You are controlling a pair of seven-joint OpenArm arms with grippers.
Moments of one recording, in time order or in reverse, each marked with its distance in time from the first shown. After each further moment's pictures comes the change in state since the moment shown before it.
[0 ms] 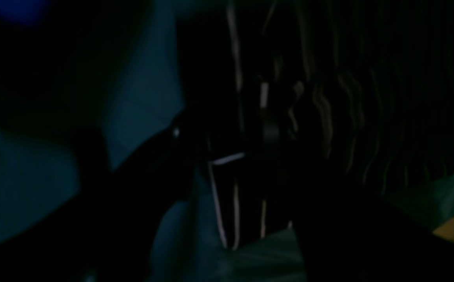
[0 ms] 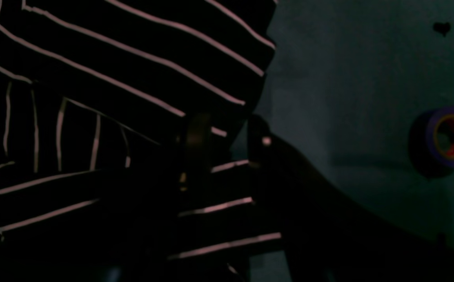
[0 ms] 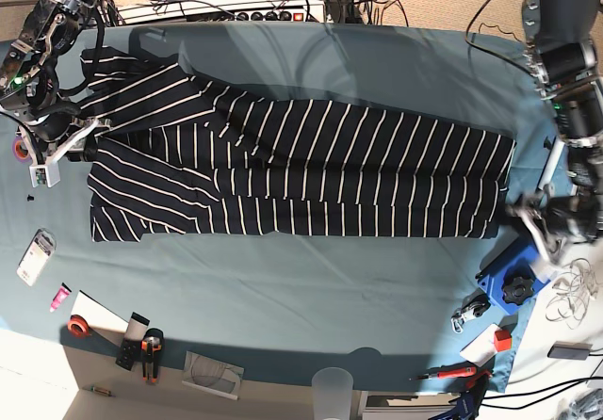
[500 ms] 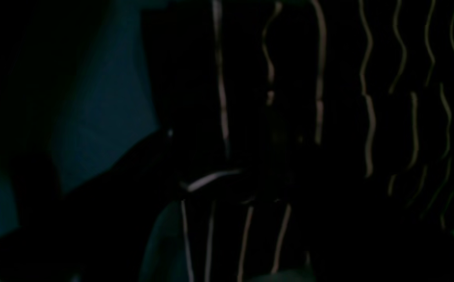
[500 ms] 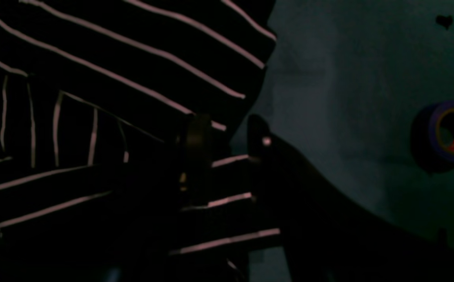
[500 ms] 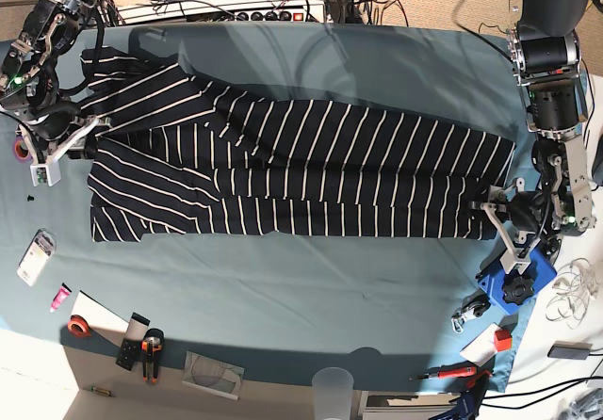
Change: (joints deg) left arm 2.6 1.8 9.1 1.1 4.2 14.1 -7.3; right arm 0.0 0.0 0.0 0.0 0.0 0.0 -1.1
